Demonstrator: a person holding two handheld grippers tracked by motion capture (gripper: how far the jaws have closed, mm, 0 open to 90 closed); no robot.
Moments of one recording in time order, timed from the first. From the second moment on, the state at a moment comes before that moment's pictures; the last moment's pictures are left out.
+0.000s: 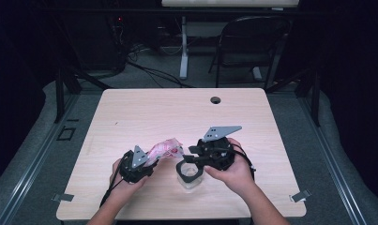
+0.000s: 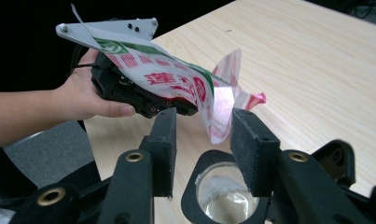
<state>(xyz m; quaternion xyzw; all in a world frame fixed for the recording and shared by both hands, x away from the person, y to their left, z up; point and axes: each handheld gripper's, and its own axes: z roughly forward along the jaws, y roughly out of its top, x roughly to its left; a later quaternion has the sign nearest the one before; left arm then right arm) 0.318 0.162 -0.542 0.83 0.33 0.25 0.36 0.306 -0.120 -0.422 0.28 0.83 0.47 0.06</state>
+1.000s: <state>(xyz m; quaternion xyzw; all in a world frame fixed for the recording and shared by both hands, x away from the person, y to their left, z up) 0.324 0.138 -0.515 0.86 0.25 0.31 0.31 0.301 -0.111 -0.398 0.24 0.85 0.46 0.12</state>
